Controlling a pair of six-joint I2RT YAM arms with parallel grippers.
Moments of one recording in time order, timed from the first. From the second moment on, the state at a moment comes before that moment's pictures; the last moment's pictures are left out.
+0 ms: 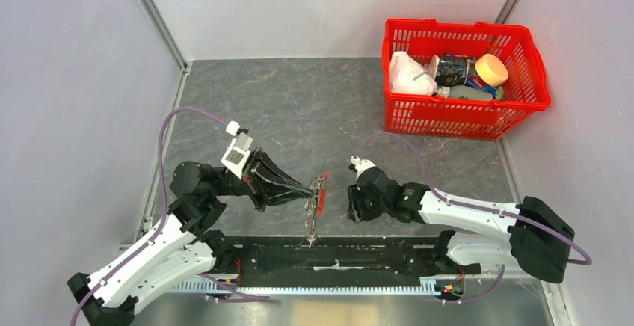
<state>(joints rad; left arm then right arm) -0.77 0.65 0.68 0.45 0.85 -0.65 0.97 1.16 0.55 -0.29 -0.01 0.60</state>
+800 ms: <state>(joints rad) -0.77 0.62 0.68 0.45 0.84 -0.64 1.22 1.44 0.74 -0.47 0.41 0.60</state>
